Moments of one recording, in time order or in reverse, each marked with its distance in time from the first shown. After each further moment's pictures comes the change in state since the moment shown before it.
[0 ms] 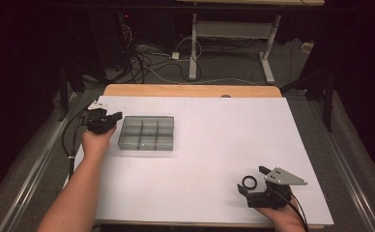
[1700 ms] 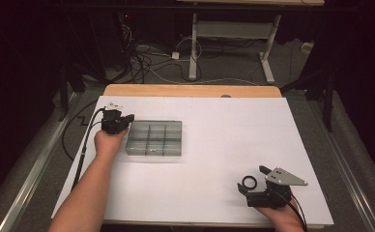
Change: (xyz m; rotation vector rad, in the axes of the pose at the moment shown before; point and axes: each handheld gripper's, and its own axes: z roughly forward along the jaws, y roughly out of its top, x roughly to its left) left arm -0.023 -0.005 0.031 0.057 -0.041 0.055; right arm 0.001 -0.001 0.000 -0.016 -0.017 0.013
